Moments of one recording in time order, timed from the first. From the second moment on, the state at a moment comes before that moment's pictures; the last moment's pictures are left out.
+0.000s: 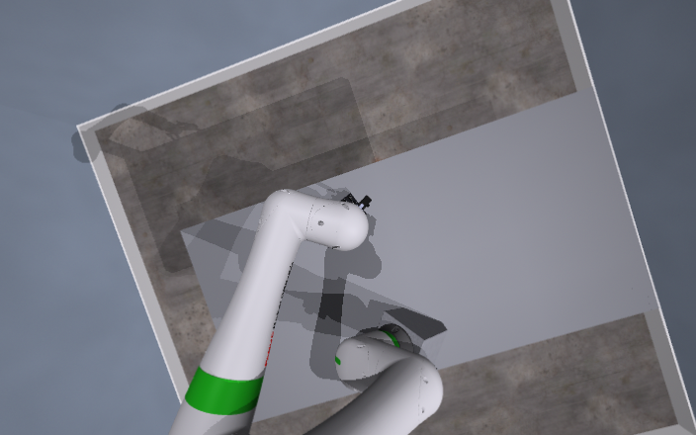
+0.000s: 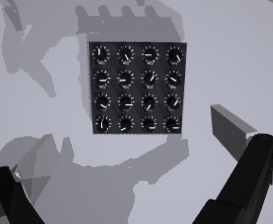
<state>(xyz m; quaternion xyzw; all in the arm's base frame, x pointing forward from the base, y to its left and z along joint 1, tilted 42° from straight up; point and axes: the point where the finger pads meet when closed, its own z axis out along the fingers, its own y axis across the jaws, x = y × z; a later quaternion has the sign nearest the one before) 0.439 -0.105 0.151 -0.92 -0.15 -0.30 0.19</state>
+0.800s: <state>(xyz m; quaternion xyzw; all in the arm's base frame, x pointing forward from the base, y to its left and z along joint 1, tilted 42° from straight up) 0.425 -0.104 0.141 -0.92 -0.15 -0.30 0.18</state>
